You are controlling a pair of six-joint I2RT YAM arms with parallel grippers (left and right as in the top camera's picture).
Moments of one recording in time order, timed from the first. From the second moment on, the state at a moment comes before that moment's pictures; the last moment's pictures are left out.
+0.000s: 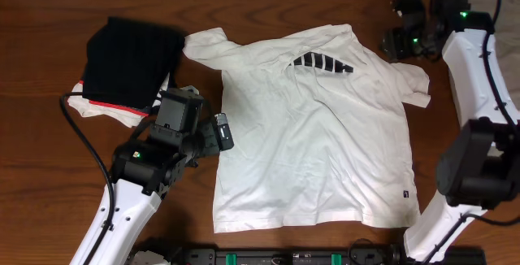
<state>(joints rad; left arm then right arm) -0.36 1.09 0.95 -0.89 0.01 -0.58 -0.09 1.98 1.72 -0.86 -0.28 -0.29</state>
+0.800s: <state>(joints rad) -0.36 1.09 0.95 -0.89 0.01 -0.58 -0.03 2.17 1.72 -0.73 -0.28 -0.35</state>
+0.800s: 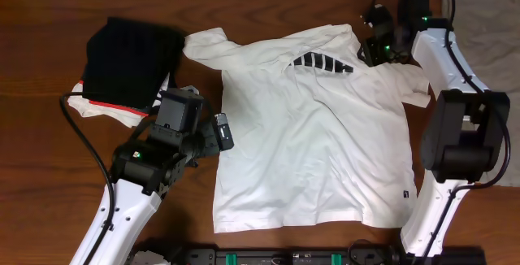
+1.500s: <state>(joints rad) -0.36 1.09 0.95 -0.89 0.01 -0.58 -0.02 2.24 1.72 -0.68 -0.22 -0.35</state>
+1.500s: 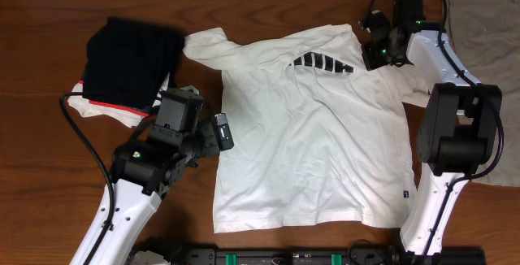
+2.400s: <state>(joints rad) -0.36 1.09 0.95 -0.89 0.01 -0.58 -0.04 2.39 1.72 -0.08 0.04 -0.38</state>
